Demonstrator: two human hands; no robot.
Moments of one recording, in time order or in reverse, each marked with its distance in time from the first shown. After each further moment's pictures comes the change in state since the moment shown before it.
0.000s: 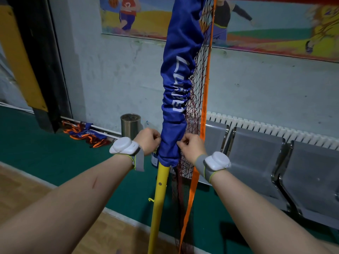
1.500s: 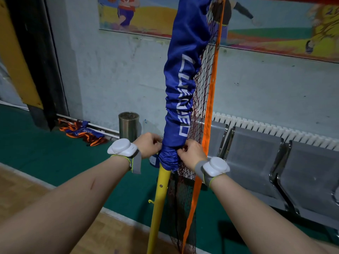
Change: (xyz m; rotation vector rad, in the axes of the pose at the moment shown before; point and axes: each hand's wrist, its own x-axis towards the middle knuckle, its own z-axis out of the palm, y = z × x) left_hand 0.010 -0.021 0.006 0.012 -0.148 0.023; right_hand -0.003 0.006 0.013 -0.096 -0.080 0.034
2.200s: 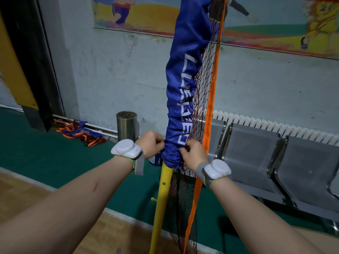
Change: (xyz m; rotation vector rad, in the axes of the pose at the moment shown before) left_hand -0.005 -0.003 -0.001 0.058 0.016 0.085; right_hand -0.008 0.003 0.011 0.000 0.082 -0.004
